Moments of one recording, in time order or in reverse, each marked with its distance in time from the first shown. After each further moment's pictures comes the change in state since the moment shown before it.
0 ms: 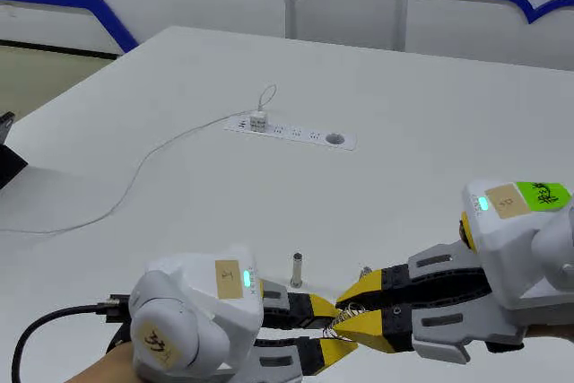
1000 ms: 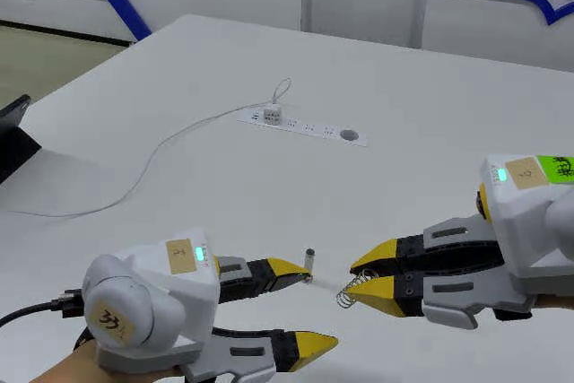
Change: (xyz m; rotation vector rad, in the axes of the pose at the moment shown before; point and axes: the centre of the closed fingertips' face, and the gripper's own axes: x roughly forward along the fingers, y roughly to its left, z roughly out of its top) left arm -0.036 0.031 -0.014 -0.146 -0.059 0.143; right arm 0.000 -0.029 0.007 -0.014 0.014 -0.056
